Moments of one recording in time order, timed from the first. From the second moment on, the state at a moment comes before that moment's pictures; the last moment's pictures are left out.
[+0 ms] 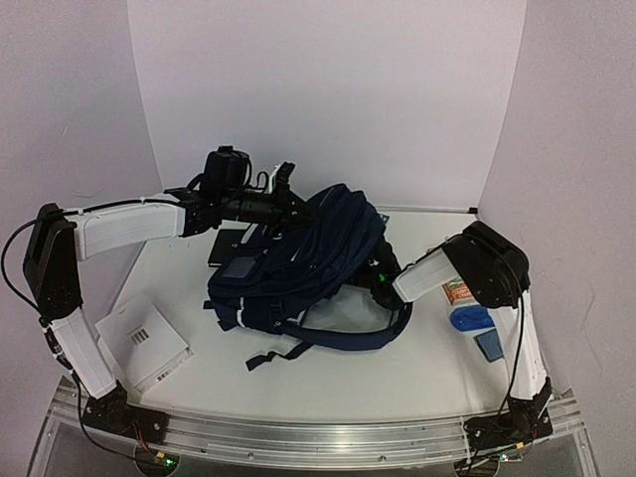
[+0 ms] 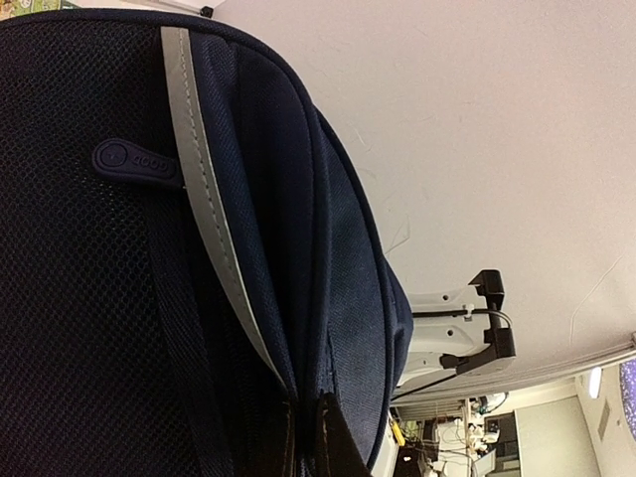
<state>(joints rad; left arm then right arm) -0.67 1.72 1.39 0.03 0.73 -0.91 0.70 2.30 1.27 0.86 -0.45 1.50</state>
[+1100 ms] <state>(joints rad) -0.62 1.68 1.36 -0.02 0.74 -0.86 0.64 2.03 1.25 0.25 -0.51 1.26</state>
